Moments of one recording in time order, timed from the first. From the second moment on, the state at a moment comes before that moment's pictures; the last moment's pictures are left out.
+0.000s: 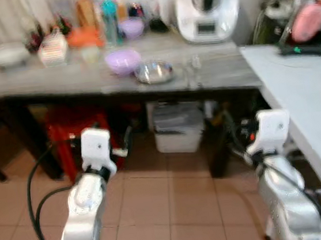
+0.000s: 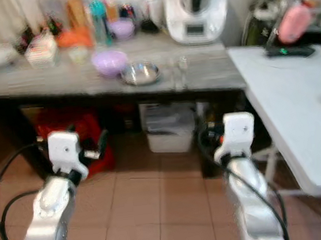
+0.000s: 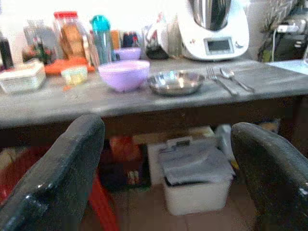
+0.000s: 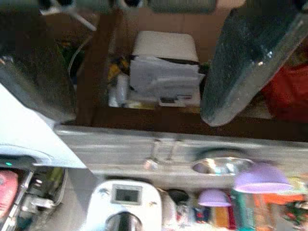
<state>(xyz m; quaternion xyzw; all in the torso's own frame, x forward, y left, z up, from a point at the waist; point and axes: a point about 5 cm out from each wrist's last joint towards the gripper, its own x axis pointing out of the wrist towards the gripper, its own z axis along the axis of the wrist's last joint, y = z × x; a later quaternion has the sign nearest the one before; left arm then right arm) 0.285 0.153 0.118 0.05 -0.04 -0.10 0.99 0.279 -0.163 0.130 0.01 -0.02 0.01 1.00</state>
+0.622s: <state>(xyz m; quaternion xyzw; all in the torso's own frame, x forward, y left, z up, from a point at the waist) 0.286 0.142 0.120 0.04 -0.05 -0.12 0.99 0.281 -0.166 0.133 0.01 -0.02 0.00 1.00</state>
